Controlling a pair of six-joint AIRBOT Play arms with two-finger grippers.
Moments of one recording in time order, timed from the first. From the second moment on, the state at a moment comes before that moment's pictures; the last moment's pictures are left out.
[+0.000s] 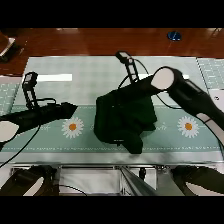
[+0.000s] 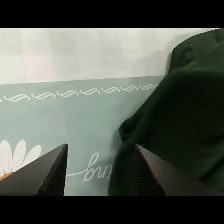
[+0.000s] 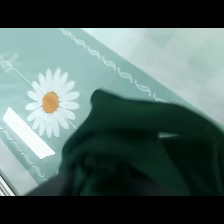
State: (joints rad) left arm -0.30 -0.63 0.60 1.17 -0.79 -1.65; right arm 0.58 -1.34 1.23 -0.97 0.96 1.43
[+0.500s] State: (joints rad) left arm -0.25 -0.71 0.51 1.13 -0.94 -1.69; right arm 0.08 -1.10 1.11 -1.45 1.07 1.63
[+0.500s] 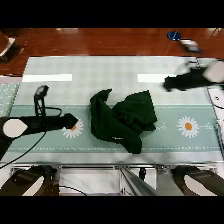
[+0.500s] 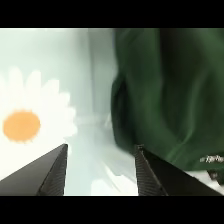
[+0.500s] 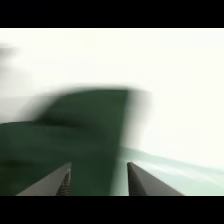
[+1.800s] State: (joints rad) left arm -0.37 -1.35 0.58 0.30 -0.86 -1.07; right arm -0.08 -1.42 0.76 -0.80 1.03 1.31
